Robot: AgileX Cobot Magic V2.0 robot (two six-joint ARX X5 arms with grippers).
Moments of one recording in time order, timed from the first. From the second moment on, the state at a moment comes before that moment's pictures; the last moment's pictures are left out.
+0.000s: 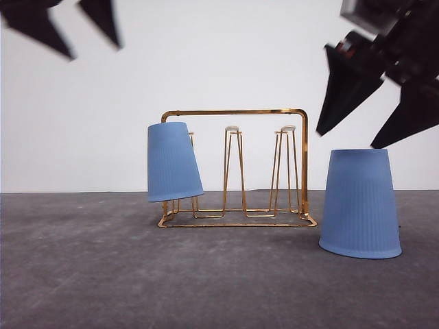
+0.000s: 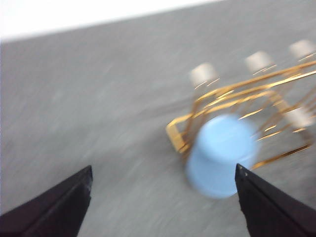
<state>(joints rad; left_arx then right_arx) -0.22 1.34 1.32 -0.64 0.08 0.03 0.31 1.27 0.86 -0.41 -0.28 -0.02</state>
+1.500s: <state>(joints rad) -0.13 1.07 0.97 -0.63 0.13 -0.04 0.33 1.39 1.25 -0.39 -0.31 -0.05</state>
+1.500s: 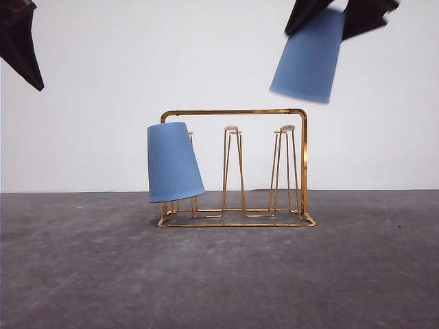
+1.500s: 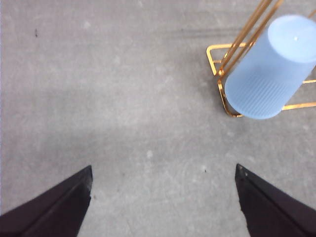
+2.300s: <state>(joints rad) -0.13 1.07 0.97 -0.62 0.13 -0.04 0.32 1.62 1.25 -0.32 -0.29 -0.02</state>
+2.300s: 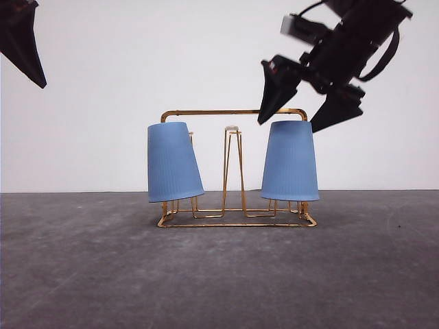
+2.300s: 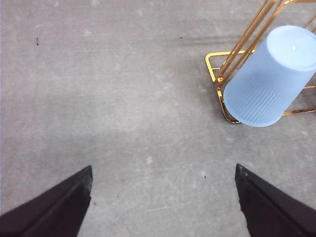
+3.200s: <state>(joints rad) -0.10 1.07 0.97 -0.61 0.13 -0.04 0.12 0.91 0.73 -0.49 -0.11 0.01</state>
